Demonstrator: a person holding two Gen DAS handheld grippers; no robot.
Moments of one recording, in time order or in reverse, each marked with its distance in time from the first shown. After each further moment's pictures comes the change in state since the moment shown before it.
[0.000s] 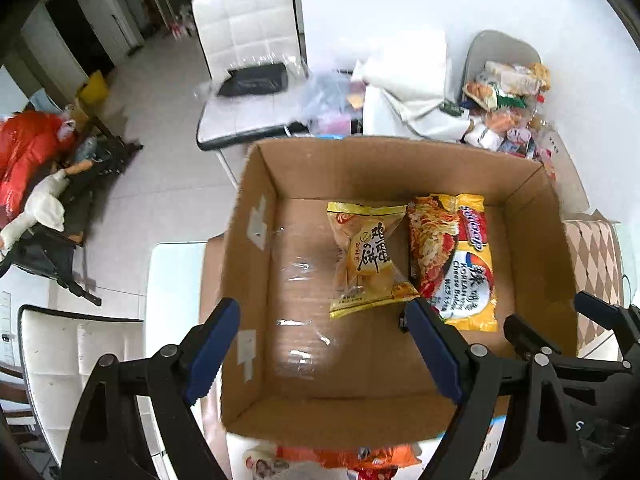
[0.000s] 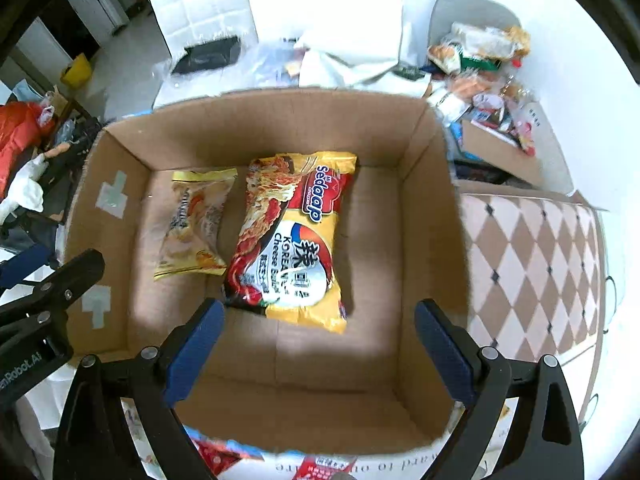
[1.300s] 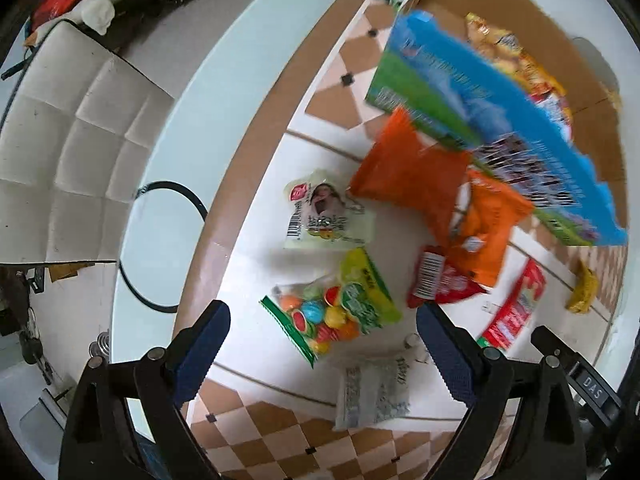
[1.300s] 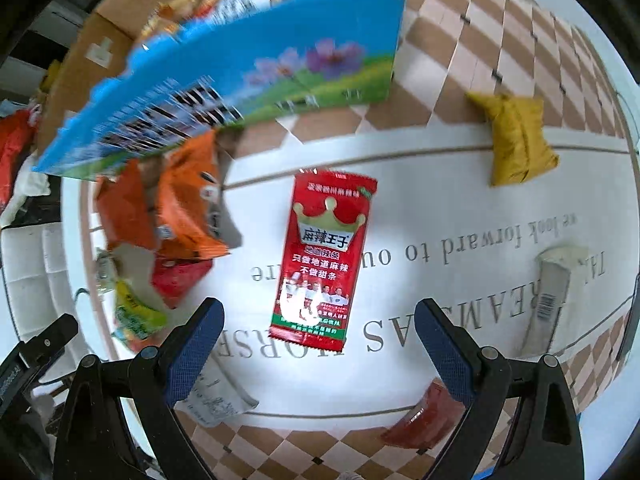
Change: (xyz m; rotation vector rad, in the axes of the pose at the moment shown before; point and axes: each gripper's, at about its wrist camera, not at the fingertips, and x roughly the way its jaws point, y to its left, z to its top) left arm 0.027 0.071 -0.226 -0.399 0.348 -0.012; right arm 0.023 -0.037 -0.227 0.175 0.290 0.073
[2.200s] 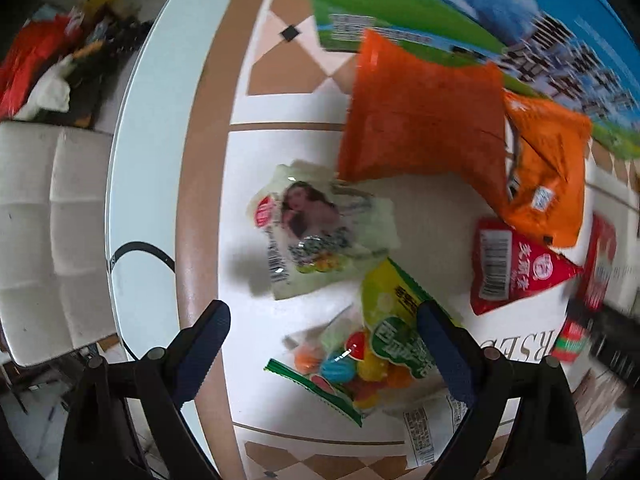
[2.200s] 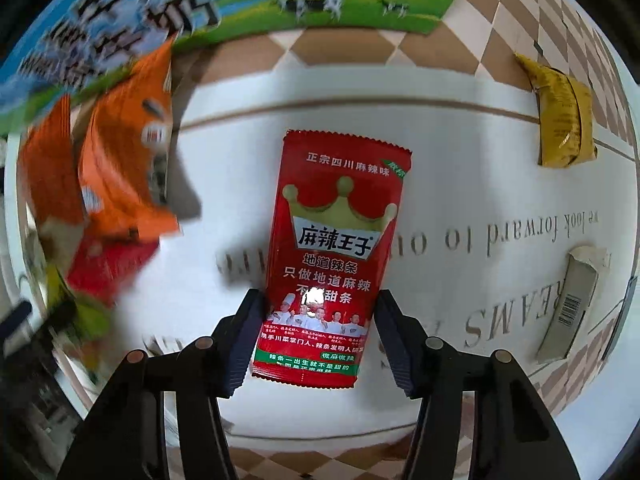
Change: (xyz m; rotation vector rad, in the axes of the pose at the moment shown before) left arm 0.059 -0.041 0.007 0.293 0.046 0.138; right arm 0.081 0.046 -0.012 -0.060 0.116 -0.145
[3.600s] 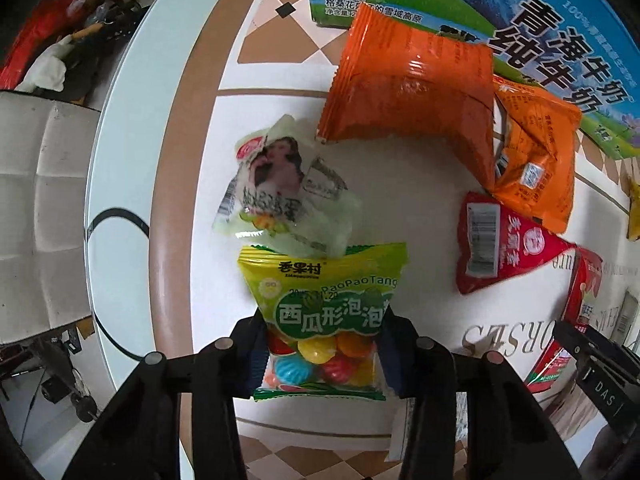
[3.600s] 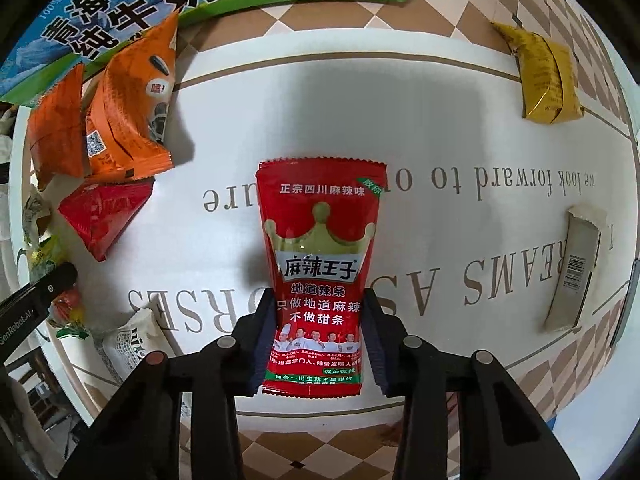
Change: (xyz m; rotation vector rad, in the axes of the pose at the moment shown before) left arm -0.002 -0.011 -0.034 -0.039 0.005 -0.067; right arm -0.015 -0.023 -0.016 0.020 -0.041 0.041
